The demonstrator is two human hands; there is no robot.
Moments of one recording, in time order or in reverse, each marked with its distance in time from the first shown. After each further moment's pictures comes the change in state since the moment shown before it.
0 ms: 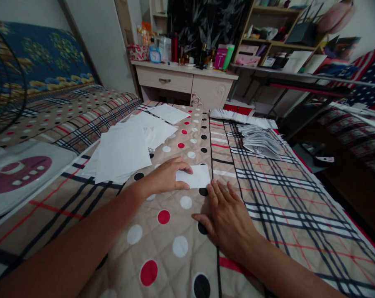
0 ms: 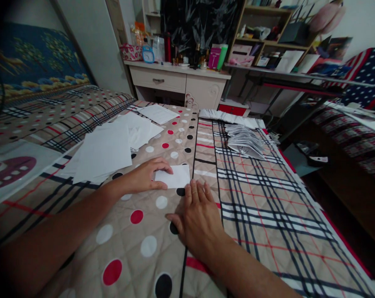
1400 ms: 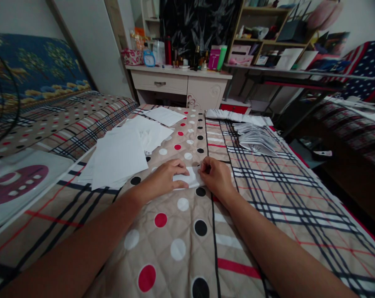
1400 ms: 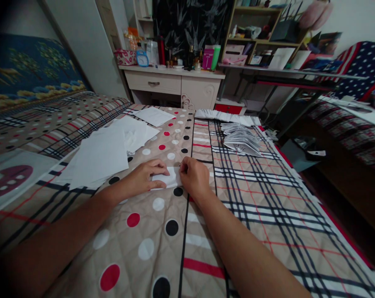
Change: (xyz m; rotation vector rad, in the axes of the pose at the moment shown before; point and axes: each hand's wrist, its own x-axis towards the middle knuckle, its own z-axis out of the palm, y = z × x) left_hand 0.000 0.000 0.005 0.016 0.027 0.011; right_hand 0.083 0.038 0.024 0.409 0.215 0.333
